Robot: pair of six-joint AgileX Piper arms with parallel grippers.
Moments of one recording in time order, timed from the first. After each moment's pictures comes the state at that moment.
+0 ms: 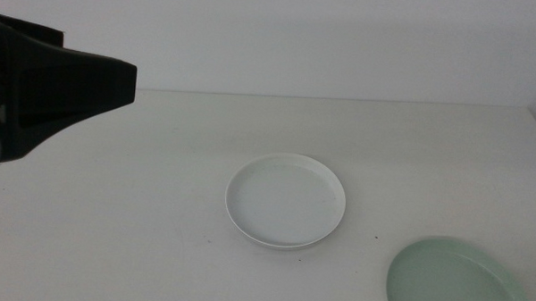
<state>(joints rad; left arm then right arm) -0.21 0.80 -1.13 -0.64 0.99 0.49 -0.01 0.00 0.00 -0.01 0.21 0.12</state>
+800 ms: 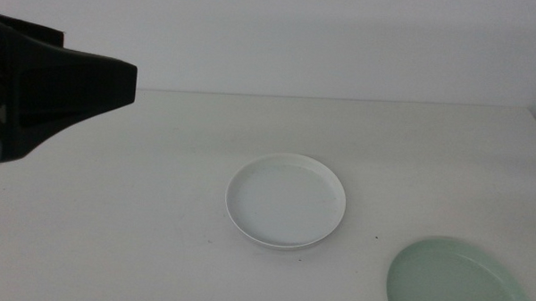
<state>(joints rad) -0.21 0.80 -1.13 -0.64 0.99 0.49 -0.01 0.69 -0.71 0.08 0.97 0.09</state>
